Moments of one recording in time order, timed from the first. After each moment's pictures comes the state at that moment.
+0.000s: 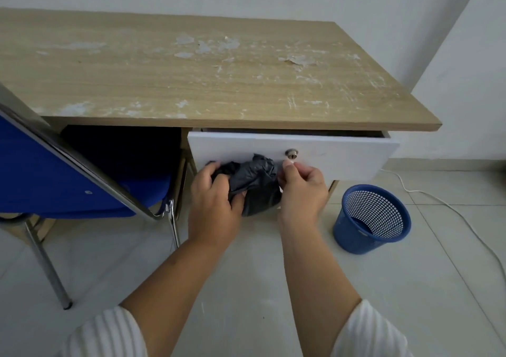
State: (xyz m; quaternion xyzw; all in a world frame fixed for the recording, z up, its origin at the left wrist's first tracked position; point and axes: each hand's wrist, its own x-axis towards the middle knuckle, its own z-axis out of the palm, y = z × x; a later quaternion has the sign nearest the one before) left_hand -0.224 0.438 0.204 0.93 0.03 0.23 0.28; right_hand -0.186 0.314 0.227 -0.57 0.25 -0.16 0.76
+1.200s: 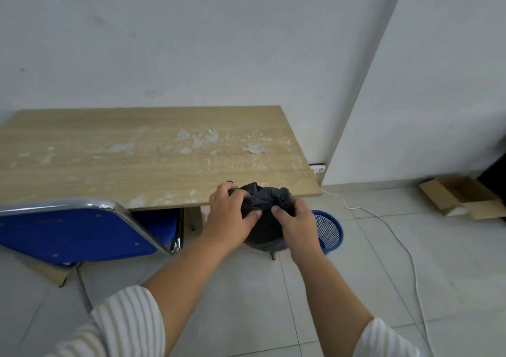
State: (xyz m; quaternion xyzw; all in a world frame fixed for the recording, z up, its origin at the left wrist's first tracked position) left_hand -0.311 0.401 0.509 0.94 -0.07 0.06 0.32; right_hand -0.330 0.256 0.508 -0.75 0.14 -0.05 0.65
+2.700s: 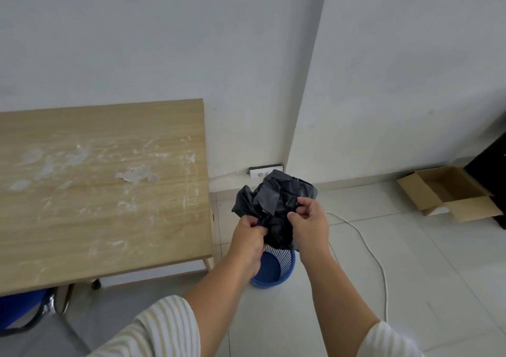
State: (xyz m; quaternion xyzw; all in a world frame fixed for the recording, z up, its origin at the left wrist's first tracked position) left_hand -0.095 0.022 0.387 0.60 0.23 -0.18 0.74; right_hand -0.098 -0.090 0.395 -0.75 0.26 -0.10 0.61
